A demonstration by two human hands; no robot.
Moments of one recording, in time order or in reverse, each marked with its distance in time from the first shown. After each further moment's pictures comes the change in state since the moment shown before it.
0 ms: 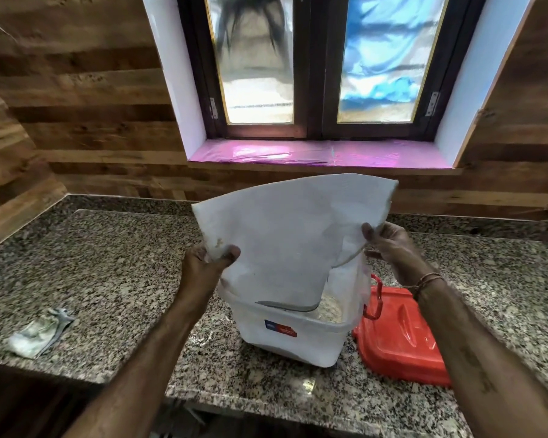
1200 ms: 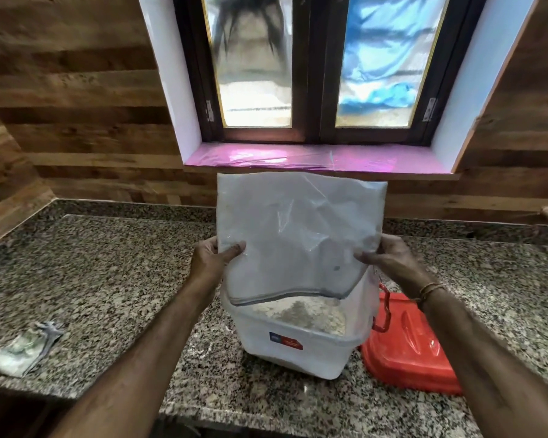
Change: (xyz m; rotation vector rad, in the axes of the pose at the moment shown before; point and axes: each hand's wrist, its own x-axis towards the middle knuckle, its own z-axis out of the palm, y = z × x) left_hand 0.054 -0.010 0.006 -0.011 -0.051 -0.189; right_hand 0.005 0.009 0.007 -0.172 0.010 -0.017
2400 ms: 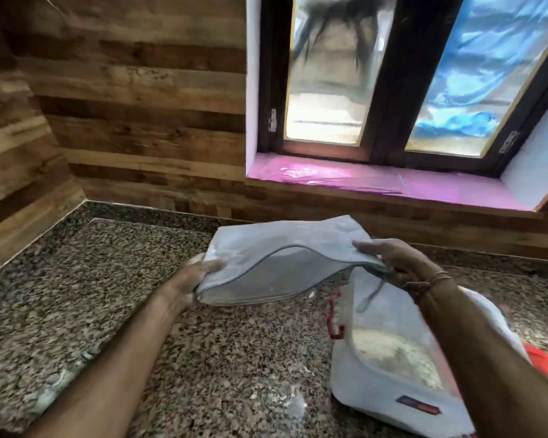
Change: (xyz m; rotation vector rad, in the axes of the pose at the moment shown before) left_hand 0.133 0.009 -0.251 -0.120 -0.139 -0.437; right_hand 0.090 -0.096 0.243 0.176 -0.026 0.459
